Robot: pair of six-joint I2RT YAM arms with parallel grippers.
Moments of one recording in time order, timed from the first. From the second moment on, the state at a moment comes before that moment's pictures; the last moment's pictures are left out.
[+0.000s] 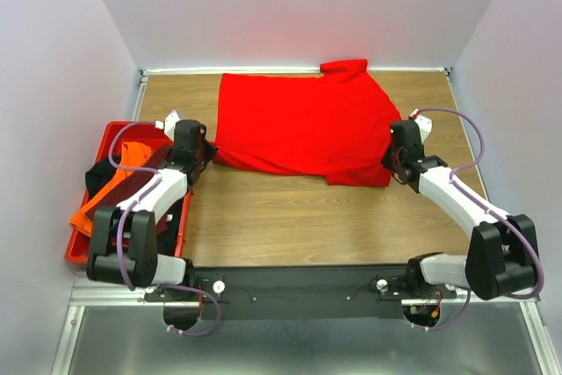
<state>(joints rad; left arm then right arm) -0.14 1.38 0.72 0.06 -0.14 -0.83 0.24 1.29 0.77 -0.25 0.35 0.54</state>
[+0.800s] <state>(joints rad) -0.15 1.14 0.58 -0.02 -0.12 -0.77 0.23 1.20 0.75 -0.38 0.32 0.58</state>
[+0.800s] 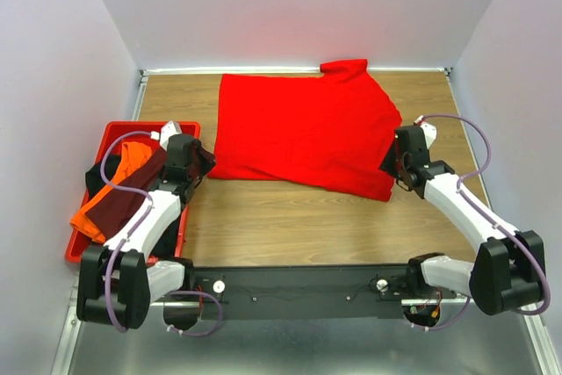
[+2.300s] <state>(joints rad) -0.29 1.43 0.78 -0.05 -0.09 -0.75 -0.24 1.85 1.12 -0.24 0.22 0.61</state>
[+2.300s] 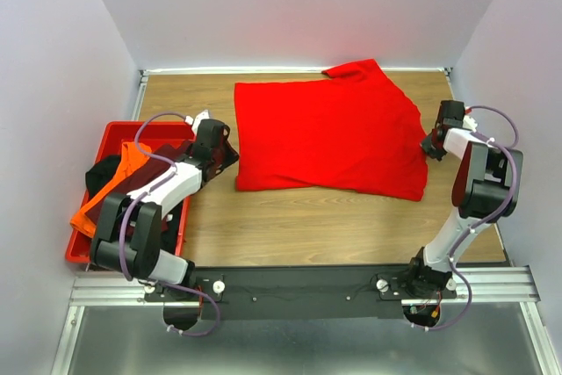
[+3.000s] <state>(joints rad) -0.50 1.66 0.95 -0.21 -0.24 -0.82 0.05 1.42 0.89 -0.24 0.07 0.60</state>
